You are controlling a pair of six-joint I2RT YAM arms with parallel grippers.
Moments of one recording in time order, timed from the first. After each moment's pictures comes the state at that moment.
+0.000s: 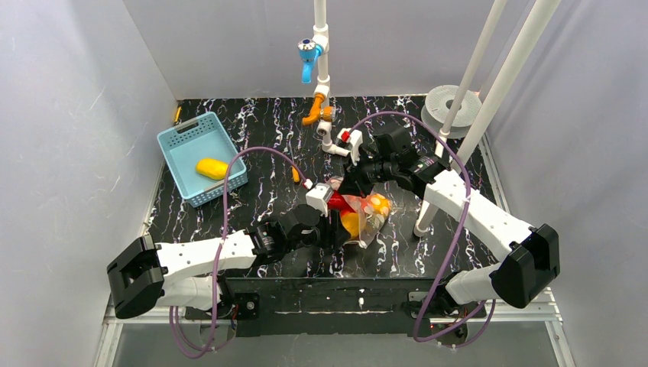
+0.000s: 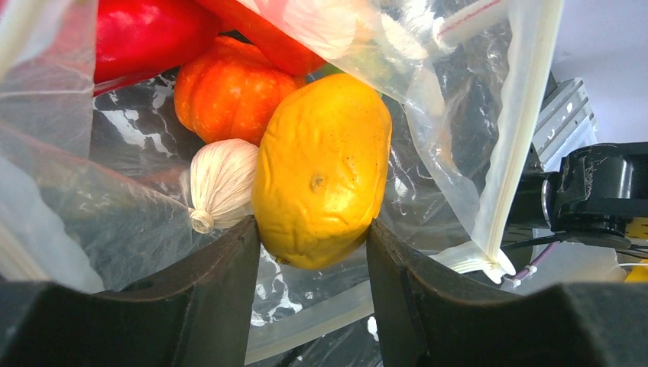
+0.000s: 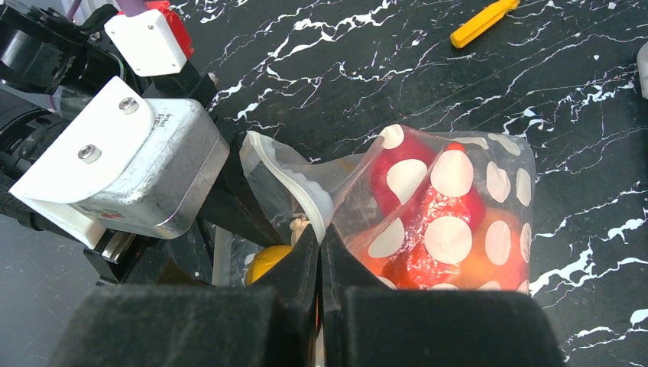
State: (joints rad) left arm -1.11 1.20 0.65 0.03 -0.16 -0.68; right arm 0.67 1.36 1.21 -0.53 -0.57 -0.10
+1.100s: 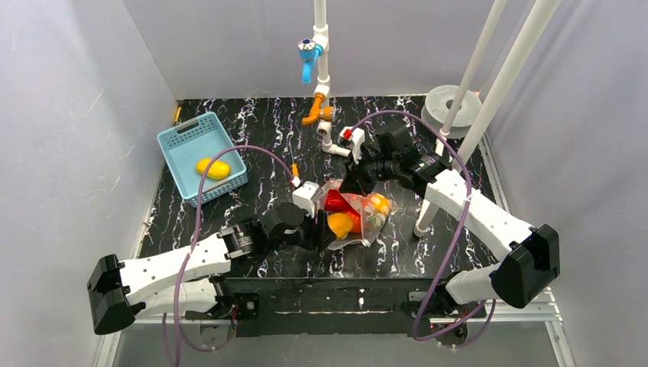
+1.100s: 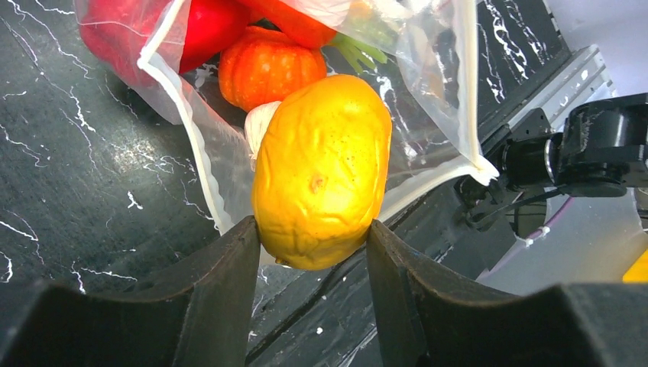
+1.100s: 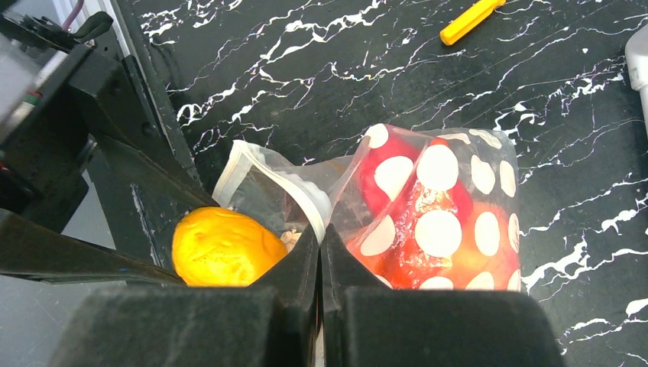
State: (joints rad) left arm -1.11 1.00 0.71 -0.27 -0.17 -0.60; right arm 0.65 1.36 1.21 -0.53 -0.56 -0.09
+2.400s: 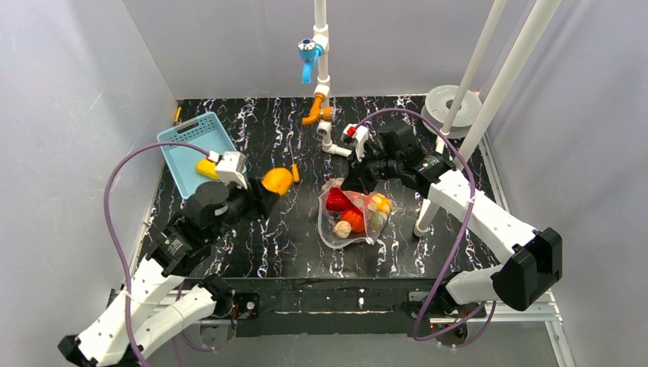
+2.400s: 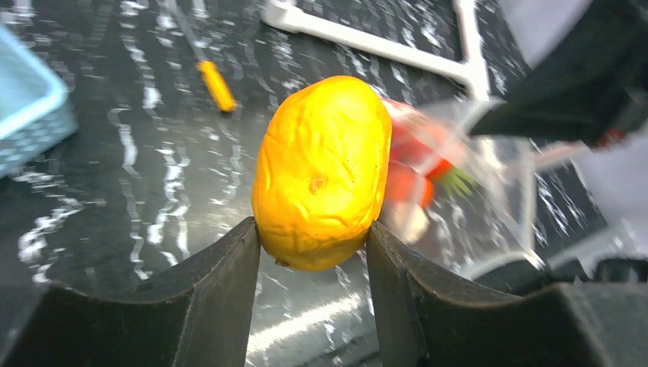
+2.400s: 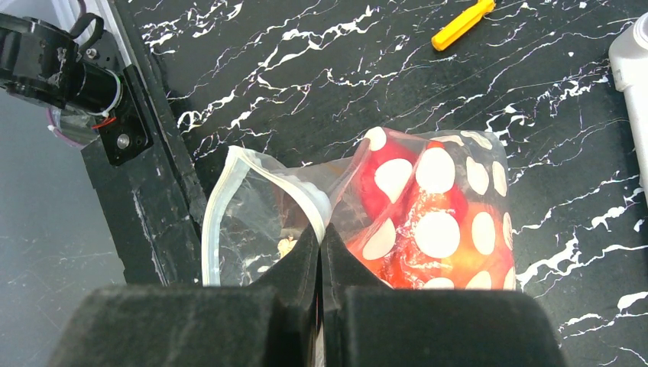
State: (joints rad) left arm -0.75 0.66 0.90 -0.62 -0.17 -0.46; right arm 0.63 1.34 1.21 -0.52 -0.57 -0.08
